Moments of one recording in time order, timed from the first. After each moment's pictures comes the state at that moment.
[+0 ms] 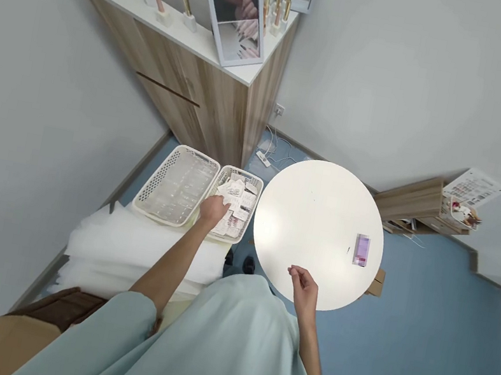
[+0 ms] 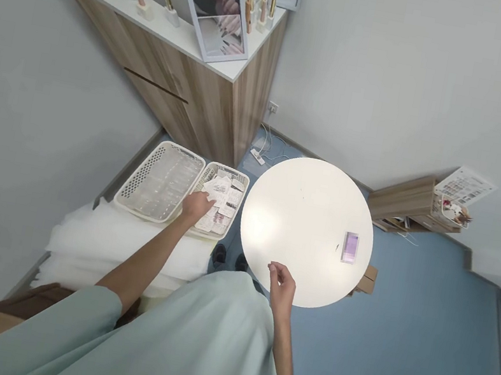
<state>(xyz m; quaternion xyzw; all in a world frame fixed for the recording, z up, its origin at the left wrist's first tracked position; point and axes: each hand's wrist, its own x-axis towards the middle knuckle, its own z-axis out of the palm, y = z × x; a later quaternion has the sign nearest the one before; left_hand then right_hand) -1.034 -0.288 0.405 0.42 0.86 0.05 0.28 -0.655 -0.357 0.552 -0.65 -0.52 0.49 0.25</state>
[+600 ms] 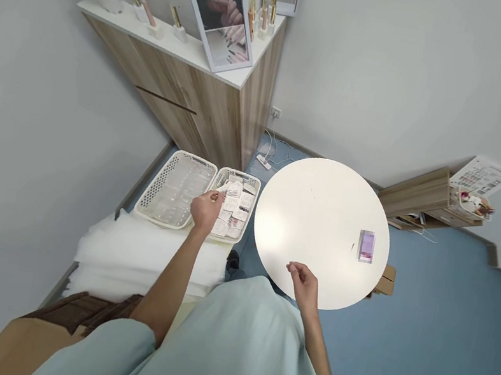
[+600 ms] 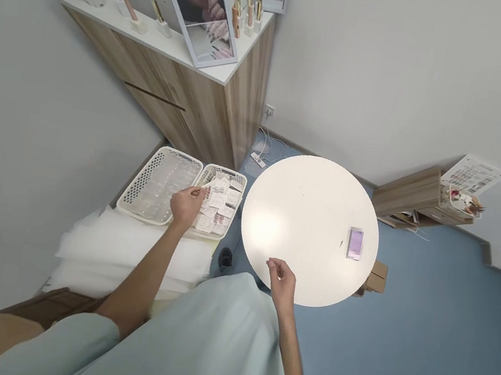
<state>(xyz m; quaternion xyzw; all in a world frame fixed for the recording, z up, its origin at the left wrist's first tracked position) -1.015 -0.303 0.473 0.30 0.88 0.31 0.18 -0.646 -0.352 0.548 -0.61 -0.52 0.54 0.25</state>
